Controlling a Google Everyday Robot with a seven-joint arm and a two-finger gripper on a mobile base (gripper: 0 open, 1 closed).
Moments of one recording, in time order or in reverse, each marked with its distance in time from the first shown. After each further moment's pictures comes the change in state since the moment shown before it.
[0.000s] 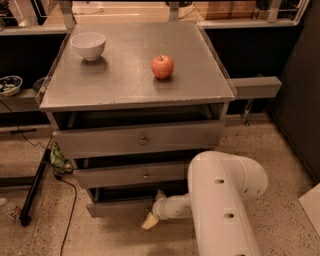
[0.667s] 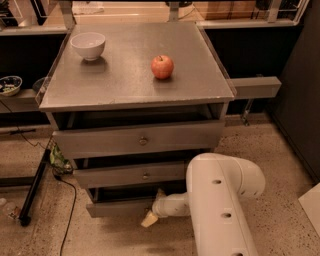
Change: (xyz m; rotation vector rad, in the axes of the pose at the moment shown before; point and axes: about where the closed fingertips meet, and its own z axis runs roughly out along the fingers) arm -0.001 -0.008 0.012 0.002 0.002 0.031
